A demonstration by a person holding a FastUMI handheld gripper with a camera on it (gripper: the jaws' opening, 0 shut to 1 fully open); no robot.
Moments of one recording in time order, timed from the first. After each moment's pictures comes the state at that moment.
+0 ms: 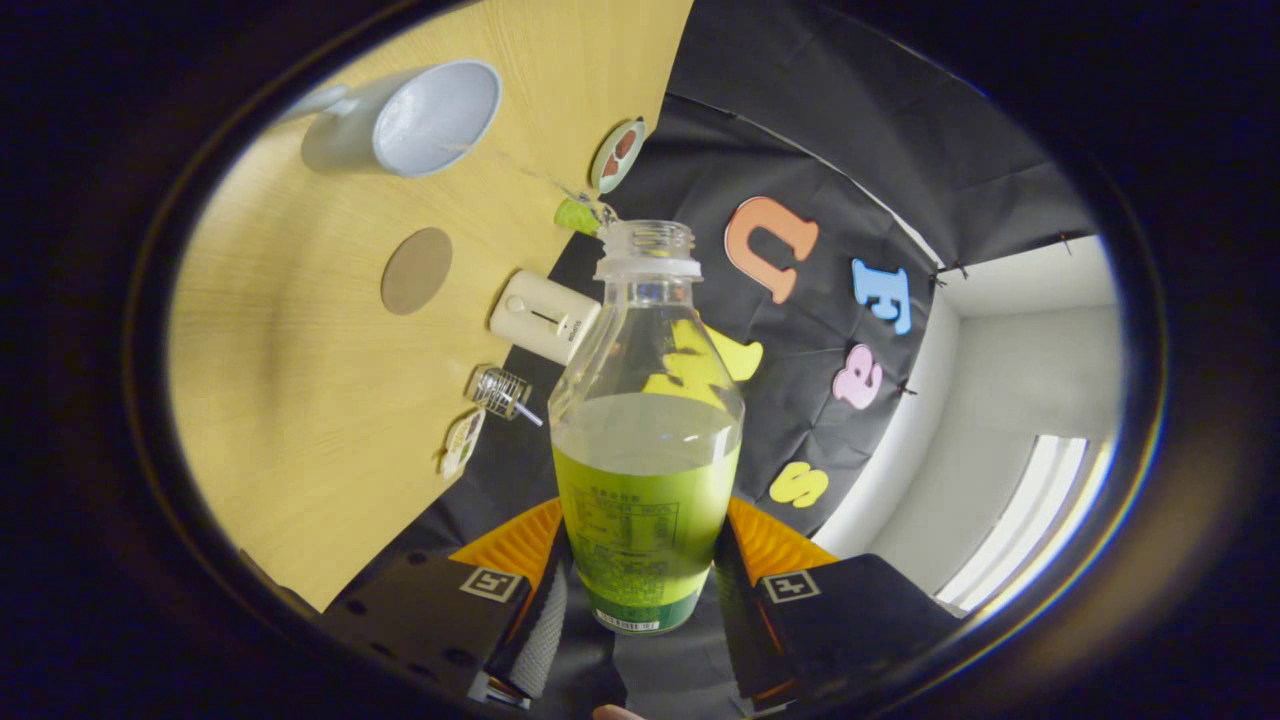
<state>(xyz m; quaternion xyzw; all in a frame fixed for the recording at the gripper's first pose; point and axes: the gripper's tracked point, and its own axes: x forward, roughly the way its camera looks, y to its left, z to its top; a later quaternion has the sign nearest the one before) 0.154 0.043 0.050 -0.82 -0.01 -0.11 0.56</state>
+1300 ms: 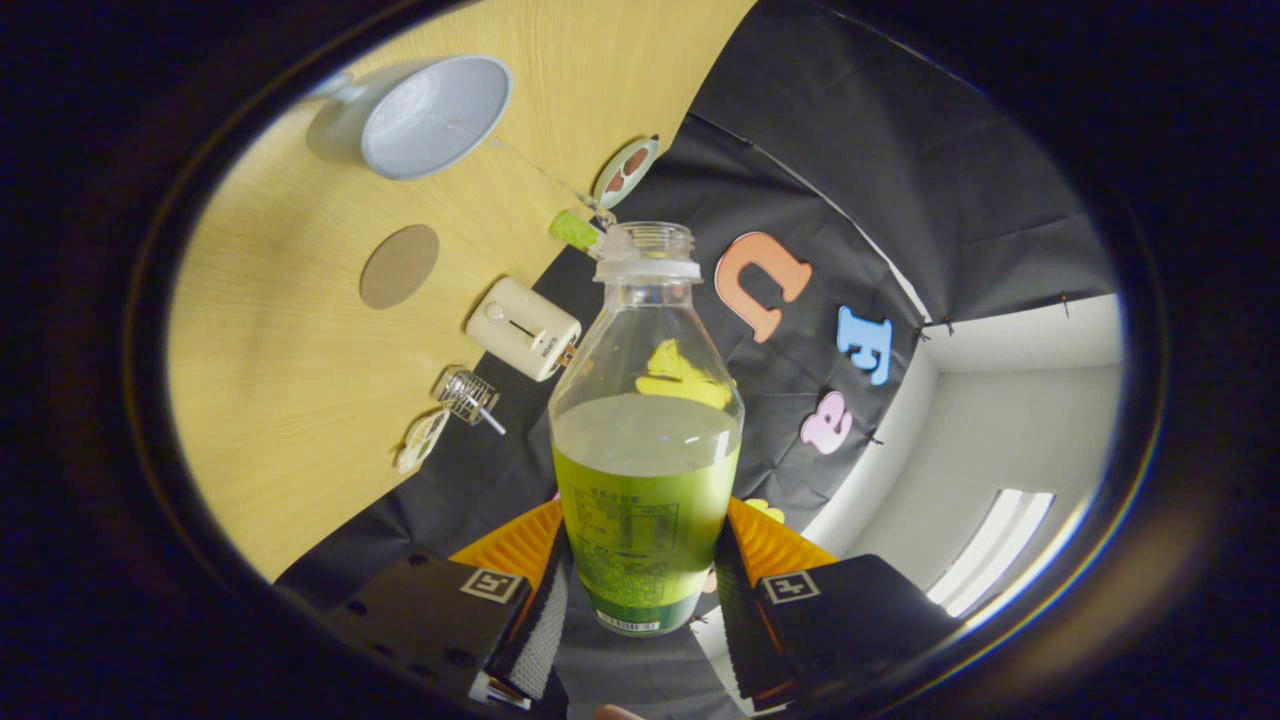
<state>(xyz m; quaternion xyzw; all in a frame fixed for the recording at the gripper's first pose) 0.159 0.077 0.066 -0.86 -0.06 -0.11 0.50</state>
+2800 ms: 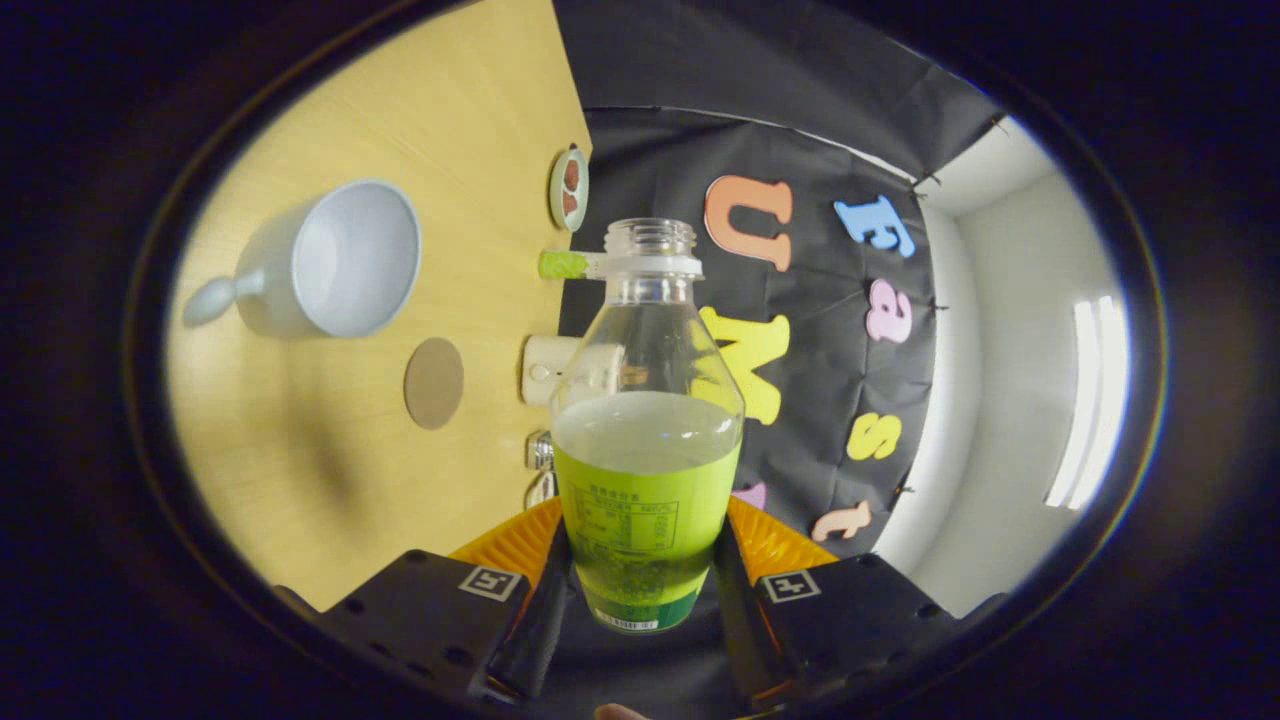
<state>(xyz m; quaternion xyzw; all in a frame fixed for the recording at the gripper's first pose) 0.157 0.067 -0.006 -0.68 0.04 -0.04 0.73</state>
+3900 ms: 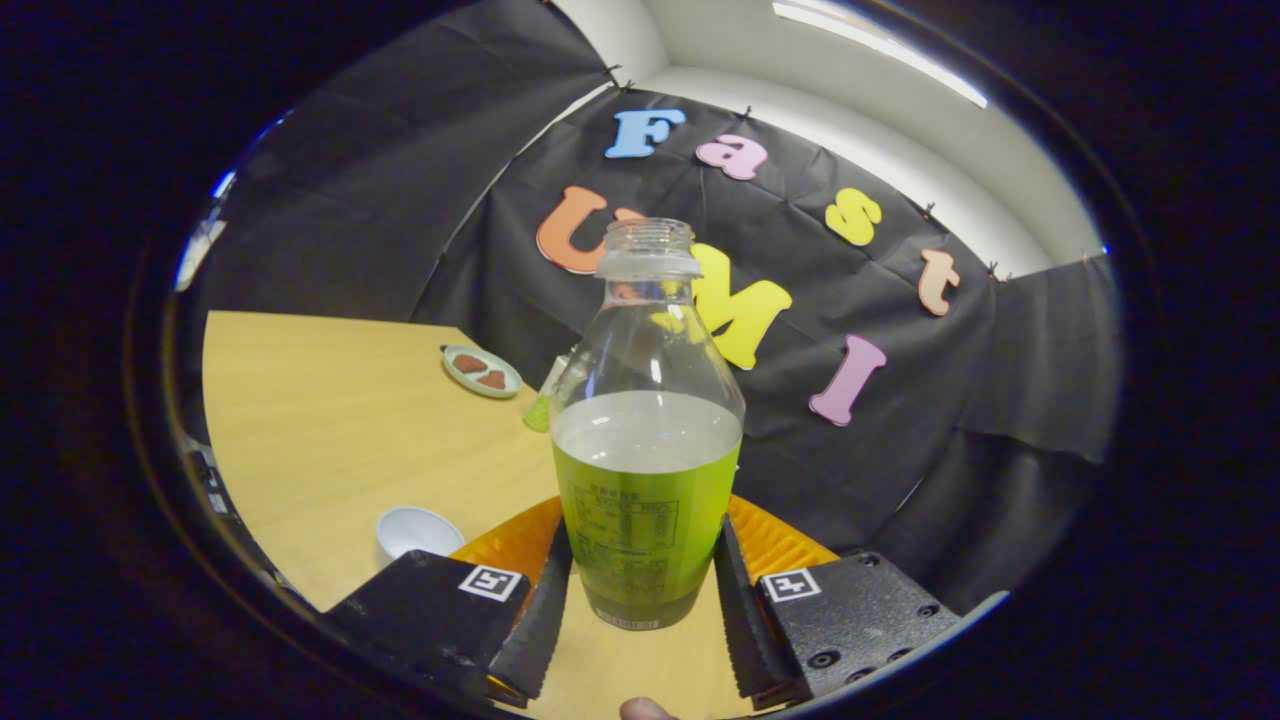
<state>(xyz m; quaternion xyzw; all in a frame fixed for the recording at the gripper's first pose) 0.116 0.087 0.023 -0.21 0.09 0.10 0.97</state>
